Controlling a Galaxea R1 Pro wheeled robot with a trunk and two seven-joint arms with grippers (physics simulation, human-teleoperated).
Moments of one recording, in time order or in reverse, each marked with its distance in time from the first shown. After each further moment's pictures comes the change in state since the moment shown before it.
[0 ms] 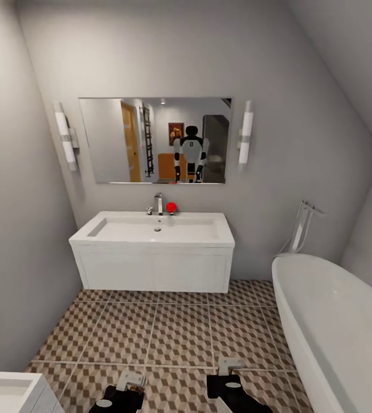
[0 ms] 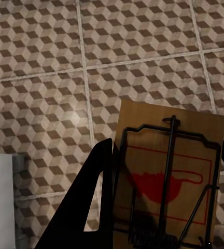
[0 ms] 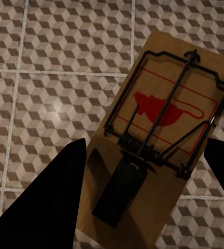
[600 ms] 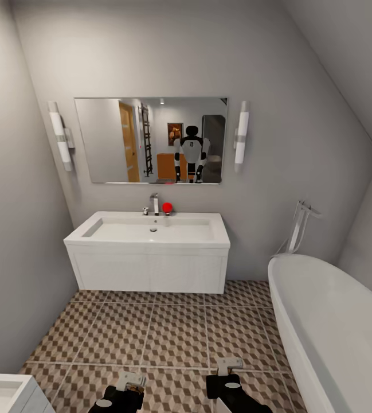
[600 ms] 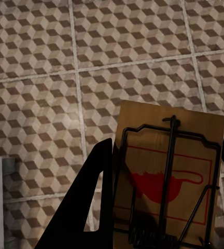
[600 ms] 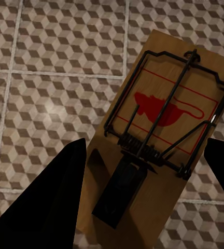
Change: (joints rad) left arm 0.000 0.000 0.001 0.000 0.004 0.001 0.001; right arm 0.000 0.000 0.017 0.000 0.000 0.000 0.000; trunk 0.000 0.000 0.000
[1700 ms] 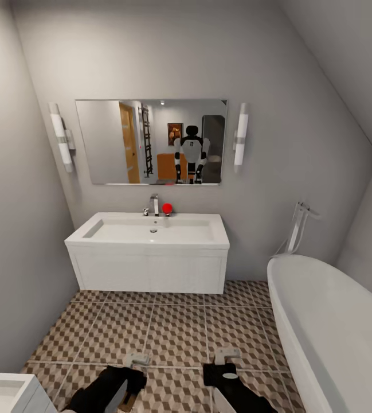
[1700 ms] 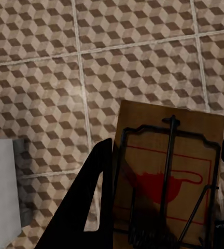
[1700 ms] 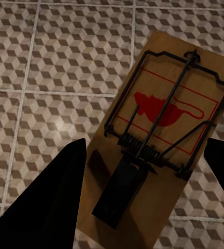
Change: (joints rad) left arm -0.064 -0.009 -0.001 -0.143 0.007 0.342 0.026; right arm -0.002 -0.004 -0.003 -0.082 0.006 0.010 -0.003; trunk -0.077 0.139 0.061
